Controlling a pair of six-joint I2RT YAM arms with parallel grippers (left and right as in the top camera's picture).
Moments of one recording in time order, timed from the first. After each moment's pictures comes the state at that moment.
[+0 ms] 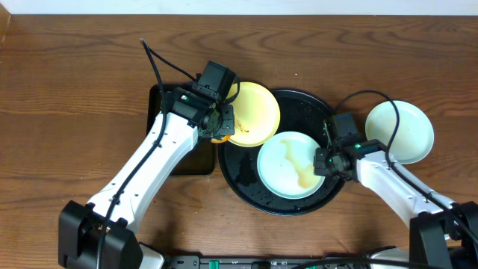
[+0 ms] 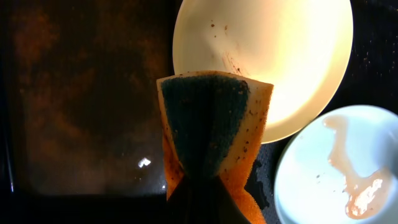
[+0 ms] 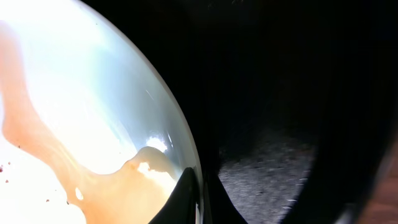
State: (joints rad) left arm -0.45 1.60 1.33 -0.97 -0.04 -0.48; right arm 0.29 1.52 0.74 -0.55 -0.02 0.40
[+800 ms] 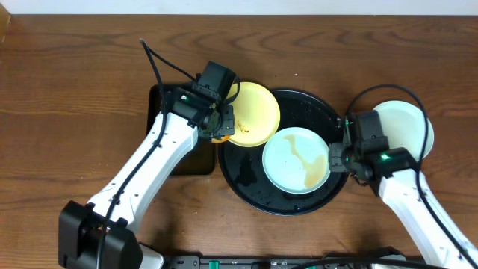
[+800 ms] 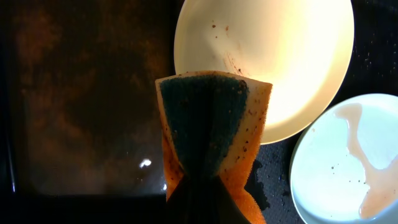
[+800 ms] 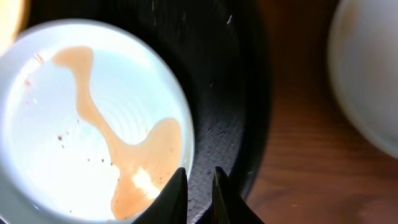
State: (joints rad) left arm -0.45 1.60 1.33 -0.97 -0.04 -0.48; right arm 0.23 1.28 0.77 -0.66 0.04 0.24
